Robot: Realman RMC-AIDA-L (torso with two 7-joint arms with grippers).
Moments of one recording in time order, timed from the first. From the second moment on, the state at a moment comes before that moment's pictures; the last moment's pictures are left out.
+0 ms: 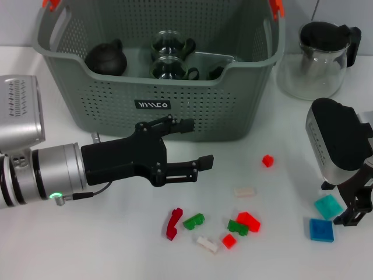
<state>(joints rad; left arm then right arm) -0.47 -2.18 0.79 0.62 1.79 1.57 -1.14 0.80 2.10 -1.32 -0.92 -2.87 -1.54 1.65</state>
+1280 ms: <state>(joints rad) -0.46 -2.17 0.79 0.65 1.80 1.57 -1.17 0.80 2.09 -1.09 -1.11 -2.87 -1.75 1.67</state>
